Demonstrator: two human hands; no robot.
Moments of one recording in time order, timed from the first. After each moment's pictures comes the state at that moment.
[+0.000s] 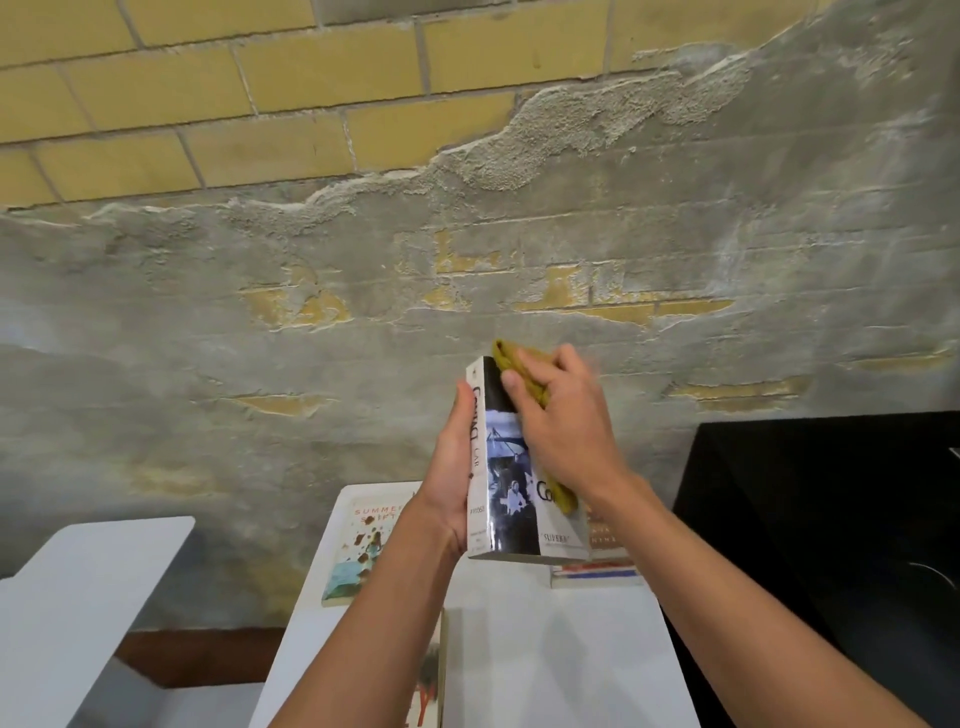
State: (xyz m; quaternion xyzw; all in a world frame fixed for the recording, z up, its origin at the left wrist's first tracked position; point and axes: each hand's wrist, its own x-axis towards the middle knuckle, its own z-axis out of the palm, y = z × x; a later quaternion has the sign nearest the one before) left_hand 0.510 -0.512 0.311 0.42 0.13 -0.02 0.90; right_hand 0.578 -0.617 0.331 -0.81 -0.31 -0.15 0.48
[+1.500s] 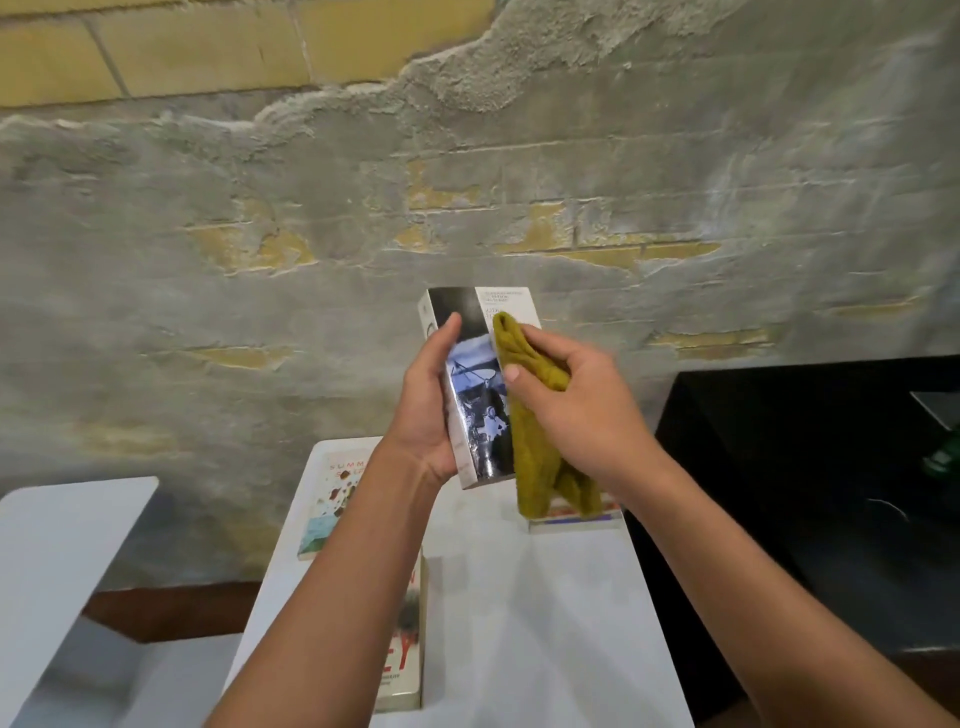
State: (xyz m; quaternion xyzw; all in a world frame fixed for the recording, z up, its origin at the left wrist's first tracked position) left_hand 0.516 -0.500 0.315 0.41 0.07 0.00 0.91; right_hand 0.535 -0.646 0.338 -0.75 -0.23 0.05 0.62
